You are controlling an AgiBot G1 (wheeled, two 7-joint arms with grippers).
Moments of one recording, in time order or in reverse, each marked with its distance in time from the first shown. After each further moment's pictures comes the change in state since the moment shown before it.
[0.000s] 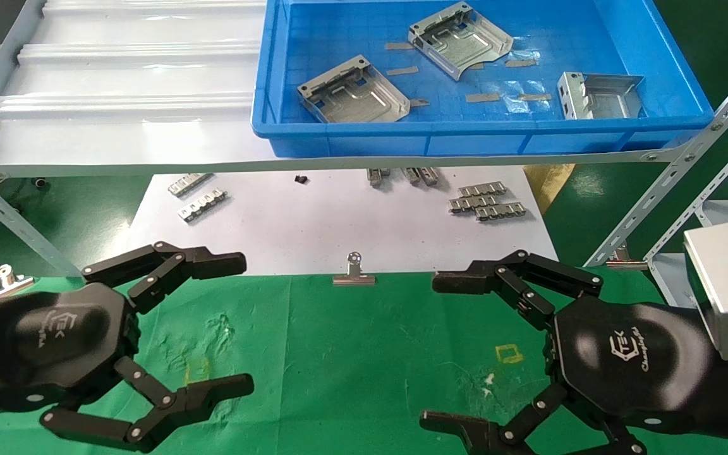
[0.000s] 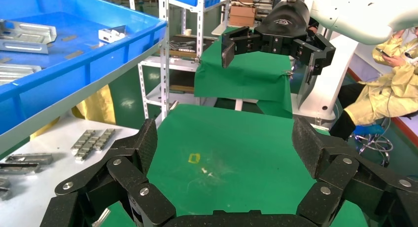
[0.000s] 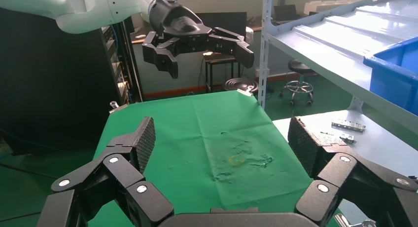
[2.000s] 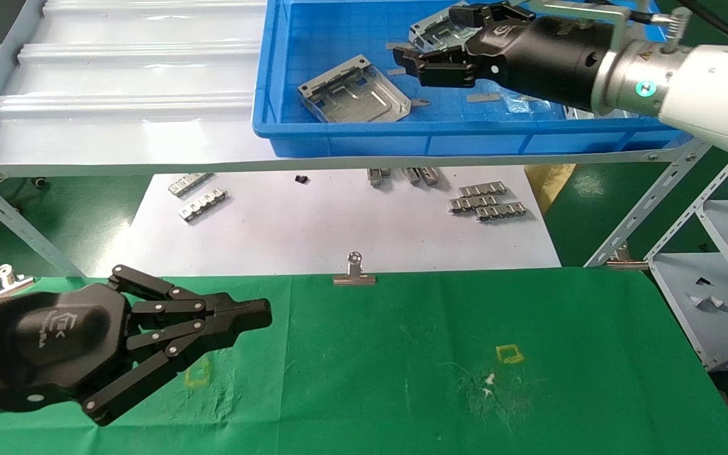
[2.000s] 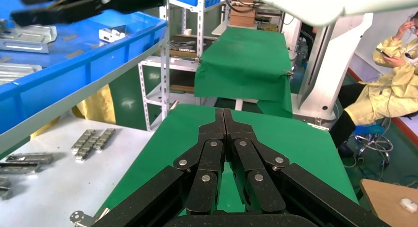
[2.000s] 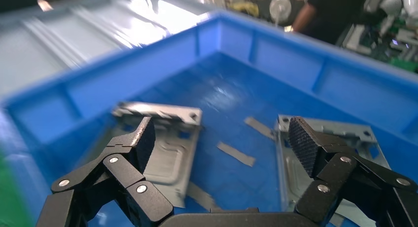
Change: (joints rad) left arm 0.000 0.000 0.000 0.000 0.000 0.000 0.000; right arm 0.640 -0.478 -0.220 -0.631 -0.579 0.562 0.039
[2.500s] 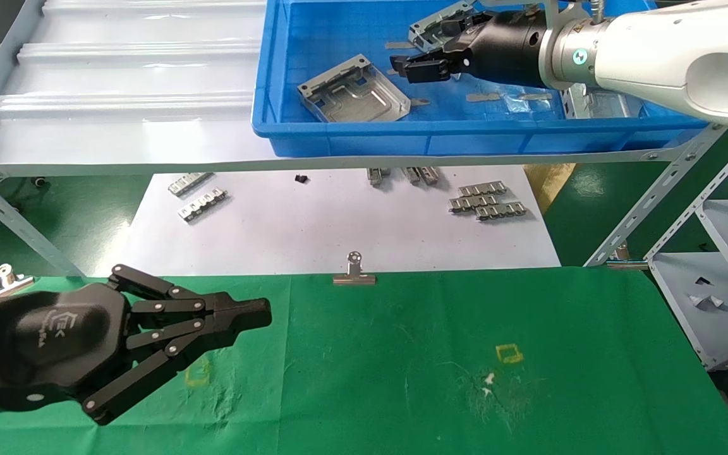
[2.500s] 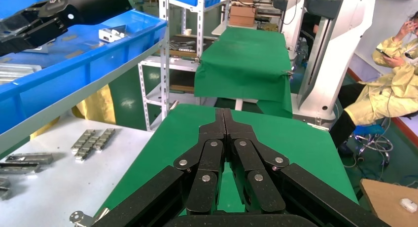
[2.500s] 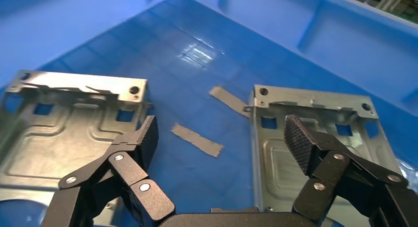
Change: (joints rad) left arm 0.000 0.000 0.000 0.000 0.000 0.000 0.000; right arm 0.236 -0.216 -0.079 -0.468 -0.134 0.109 -0.080
